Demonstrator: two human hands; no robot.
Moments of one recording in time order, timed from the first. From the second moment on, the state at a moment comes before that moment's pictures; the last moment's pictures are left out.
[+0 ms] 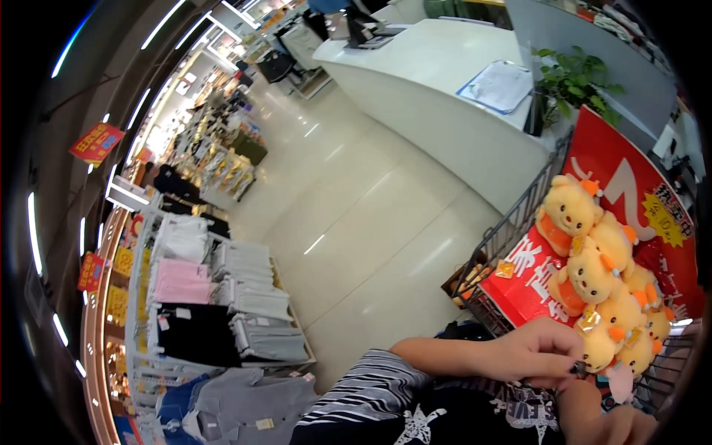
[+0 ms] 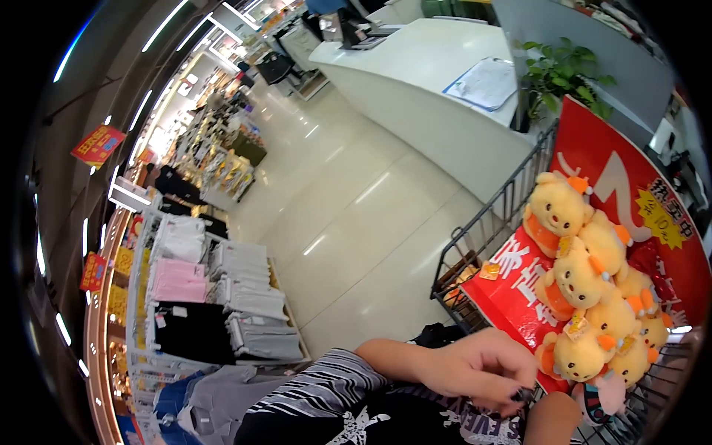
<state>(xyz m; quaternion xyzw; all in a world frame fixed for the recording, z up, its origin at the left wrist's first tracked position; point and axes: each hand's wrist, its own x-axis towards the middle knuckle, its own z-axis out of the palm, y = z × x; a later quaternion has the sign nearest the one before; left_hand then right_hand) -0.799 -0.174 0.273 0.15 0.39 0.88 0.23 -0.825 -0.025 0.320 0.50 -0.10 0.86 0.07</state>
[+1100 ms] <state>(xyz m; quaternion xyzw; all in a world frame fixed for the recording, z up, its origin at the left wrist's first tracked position) -0.868 -0.180 -0.043 0.36 0.87 0.19 0.28 -0.760 0.038 0.021 0.06 -0.96 0.25 0.08</state>
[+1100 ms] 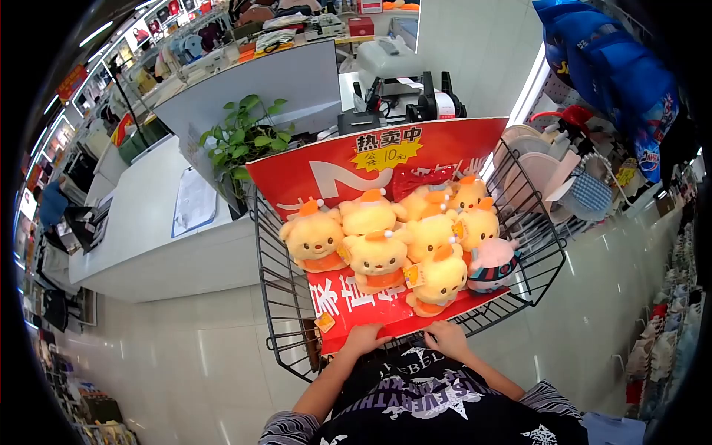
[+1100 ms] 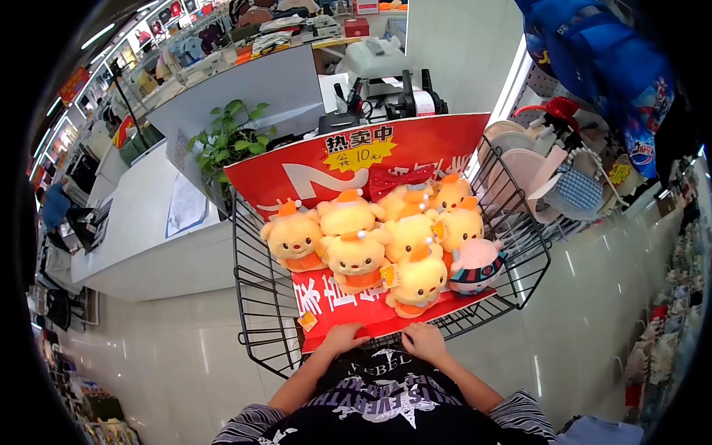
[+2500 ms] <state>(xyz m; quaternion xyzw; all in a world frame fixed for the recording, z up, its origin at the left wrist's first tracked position) -0.960 -0.133 -0.070 0.04 0.92 0.39 -0.08 -0.775 0.085 -0.004 0.14 -0.85 0.49 -0.13</state>
